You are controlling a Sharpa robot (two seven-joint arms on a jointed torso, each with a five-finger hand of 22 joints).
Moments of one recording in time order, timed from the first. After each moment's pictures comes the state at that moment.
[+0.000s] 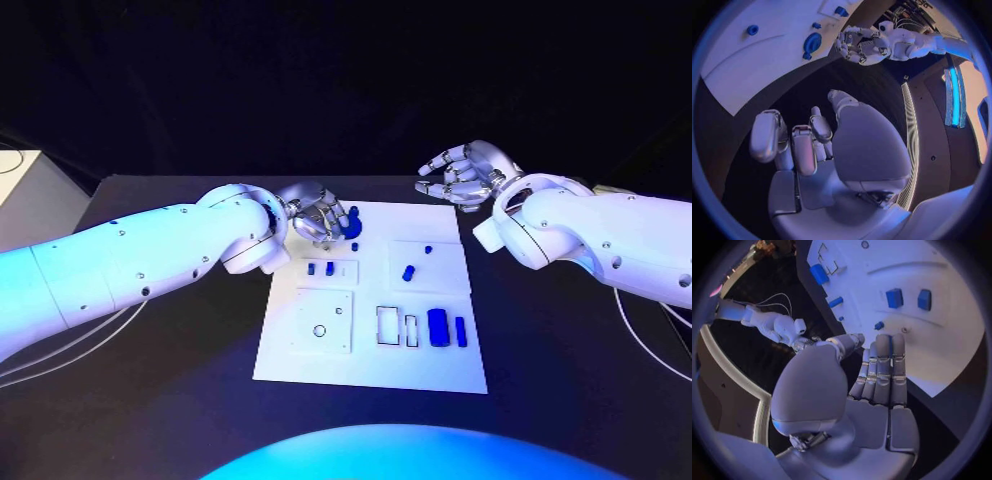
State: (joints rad) left arm 1.24 -0.63 -0.07 1.37 -0.98 -0.15 -0.16; left_hand 1.38 -0.26 0.62 0.09 0.27 0.64 0.18 0.50 0.55 0.80 0.11 0.70 0.33 1.10 0.04 0.92 0.63 0.17 0.87 0.13 0.93 0.67; right arm 1.31 -0.84 -0.16 1.47 -0.73 -0.53 0.01; right_hand 1.39 -0.20 0.26 0.28 0.36 0.82 0.17 0.35 0.20 1.23 0.09 1.26 1.21 1.47 0.01 1.46 1.31 0.08 1.42 0.11 1.17 1.31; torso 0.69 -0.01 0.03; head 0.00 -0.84
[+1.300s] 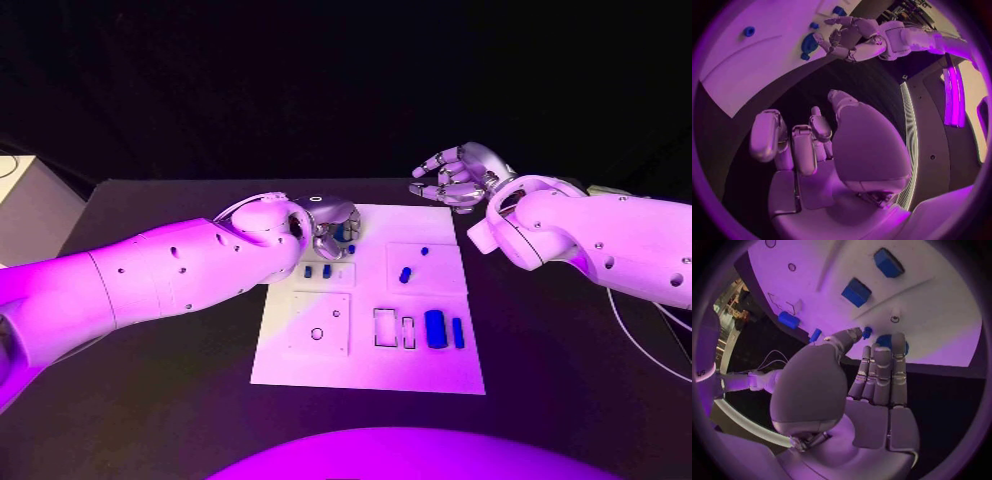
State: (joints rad) left arm 1.23 -0.50 -0.12 1.26 -1.53 -0.14 -0.10; left_hand 1.38 -0.26 0.53 0.06 0.26 0.77 0.15 0.44 0.35 0.76 0.10 0.67 0.21 1.21 0.03 1.20 0.76 0.17 0.94 0.13 0.99 0.70; right arm 1.31 -0.83 -0.16 1.47 -0.73 -0.53 0.02; right_hand 1.39 -0.20 0.27 0.28 0.36 0.82 0.17 0.35 0.20 1.23 0.08 1.26 1.20 1.47 0.01 1.46 1.31 0.08 1.42 0.11 1.17 1.31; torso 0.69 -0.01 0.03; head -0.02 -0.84
